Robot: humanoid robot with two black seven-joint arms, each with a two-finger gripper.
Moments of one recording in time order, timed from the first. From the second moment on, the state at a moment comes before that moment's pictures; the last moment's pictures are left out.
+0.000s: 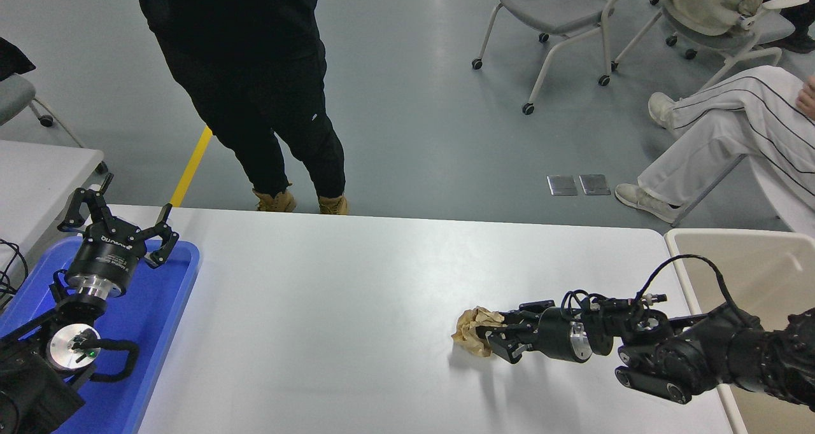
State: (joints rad) left arm -0.55 0.46 -0.60 -0.39 -0.23 -0.70 -0.59; right arm 0.96 -0.24 -0.54 0.74 -1.31 -0.37 0.49
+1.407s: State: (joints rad) left arm -0.55 0.46 -0.60 -0.39 -0.23 -0.70 -0.59; right arm 1.30 -1.05 -0.45 1.04 -1.30 -0.22 0.65
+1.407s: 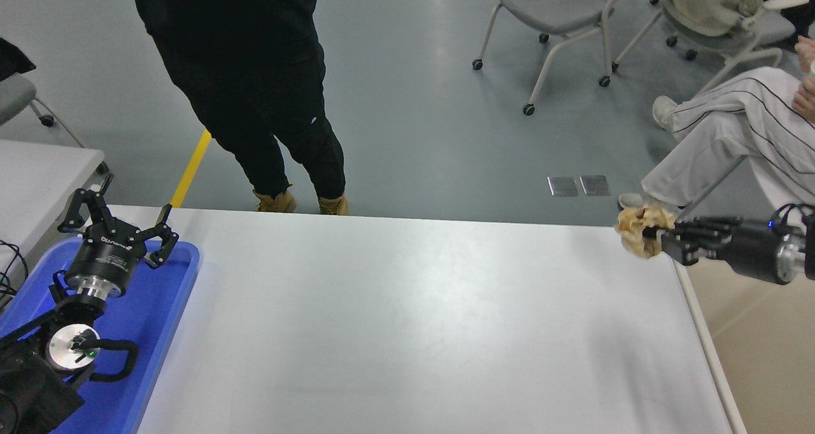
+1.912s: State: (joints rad) left arm -0.55 0.46 -0.60 -0.39 -0.23 -0.70 -0.59; right arm 1.45 -1.19 -0.45 1.03 -1.30 -0.08 0.69
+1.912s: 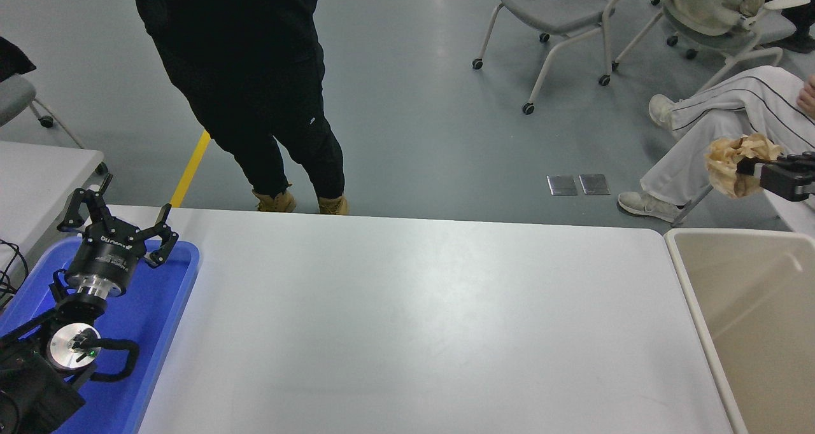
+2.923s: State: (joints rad) left arm -0.55 0.46 -0.60 -0.39 -0.23 -0.70 -0.59; right arm 0.73 -0.79 -0.44 0.14 -0.53 -0.08 0.67
